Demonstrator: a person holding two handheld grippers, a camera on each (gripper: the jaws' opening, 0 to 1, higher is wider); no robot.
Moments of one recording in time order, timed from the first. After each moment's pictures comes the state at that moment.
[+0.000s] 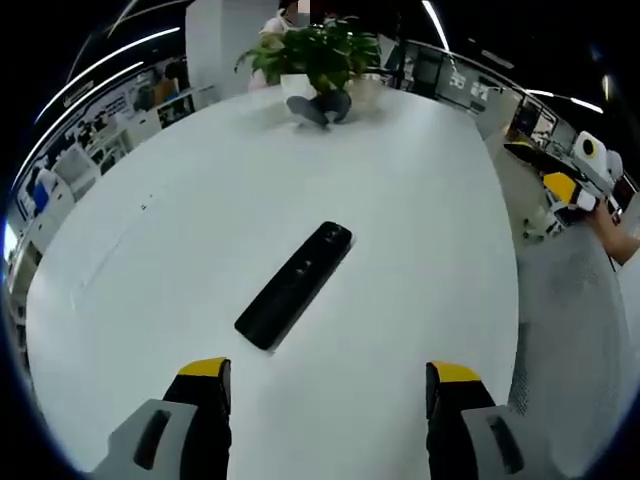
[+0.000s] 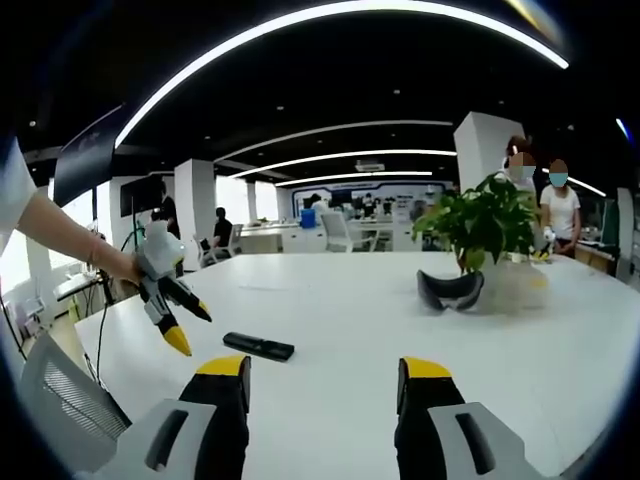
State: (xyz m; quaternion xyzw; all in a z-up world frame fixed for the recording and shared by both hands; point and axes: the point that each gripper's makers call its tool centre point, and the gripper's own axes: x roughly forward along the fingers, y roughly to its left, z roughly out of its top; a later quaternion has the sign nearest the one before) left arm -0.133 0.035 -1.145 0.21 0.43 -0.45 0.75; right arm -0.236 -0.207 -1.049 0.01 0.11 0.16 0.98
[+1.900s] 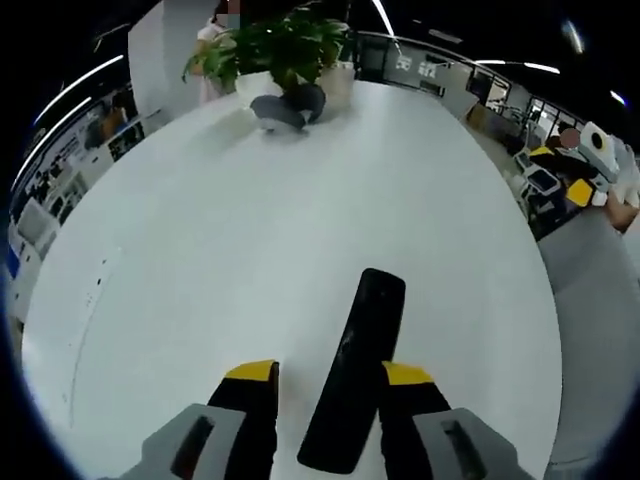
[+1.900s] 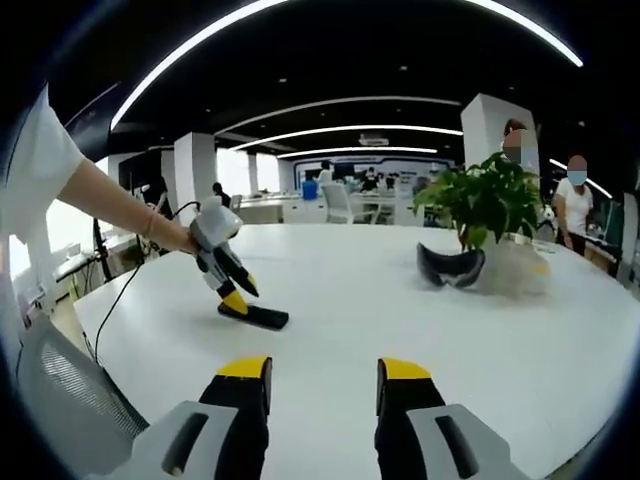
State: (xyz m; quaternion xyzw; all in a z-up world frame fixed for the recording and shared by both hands) left arm -0.063 -0.021 -1.177 0.26 0.39 -0.54 0.69; right arm -0.239 -0.212 -1.076 -0.01 0.18 0.17 0.97
